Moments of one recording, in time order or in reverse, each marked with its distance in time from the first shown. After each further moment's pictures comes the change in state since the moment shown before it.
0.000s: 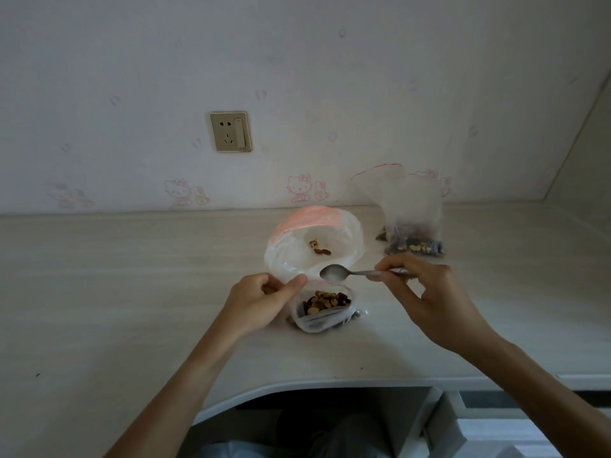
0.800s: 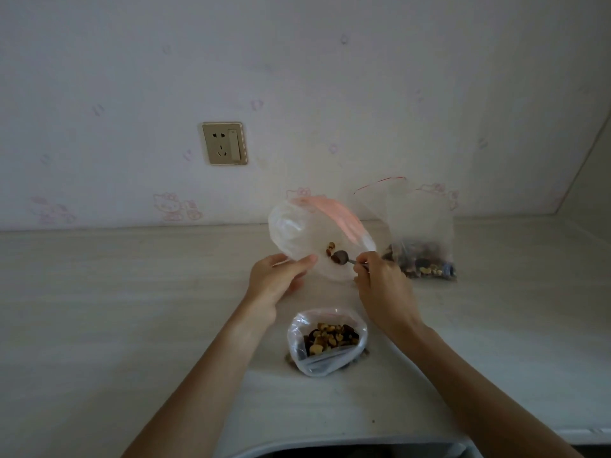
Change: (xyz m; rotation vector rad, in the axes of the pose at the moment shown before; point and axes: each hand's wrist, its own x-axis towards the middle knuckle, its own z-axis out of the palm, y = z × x) left_hand 0.094 0.029 0.028 -0.701 0.009 -0.167; right_hand 0.079 0.039 0.082 -0.330 0.030 0.345
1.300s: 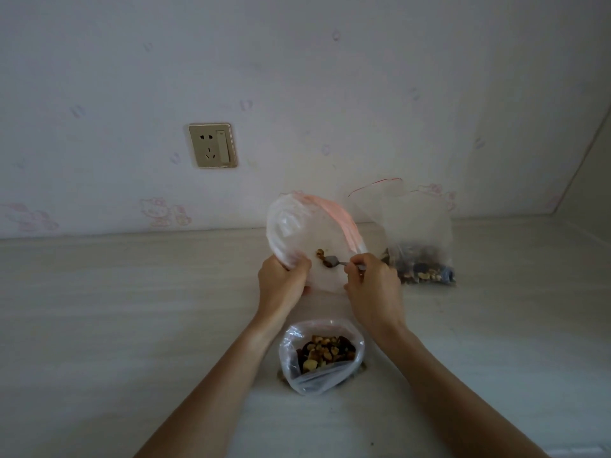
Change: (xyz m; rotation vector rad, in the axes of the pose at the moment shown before) left_hand 0.013 -0.011 0.031 0.212 0.164 0.249; right_hand 0.015 0.001 0.025 0.257 0.099 0.174
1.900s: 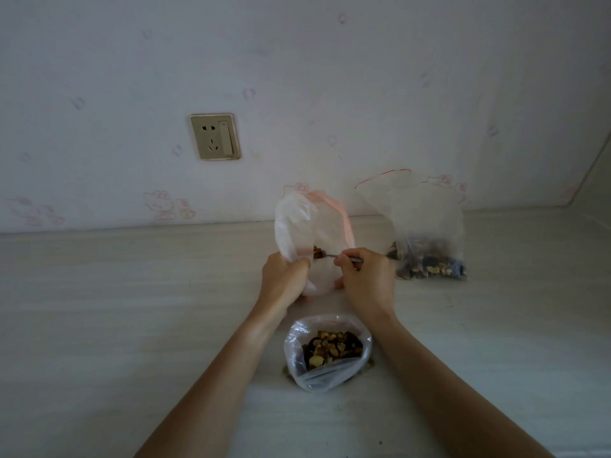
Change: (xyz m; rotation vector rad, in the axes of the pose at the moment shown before) left_hand 0.010 0.000 -0.006 0.170 -0.089 -0.094; right_hand 0.005 -0.006 0.020 0.264 -0.003 0.147
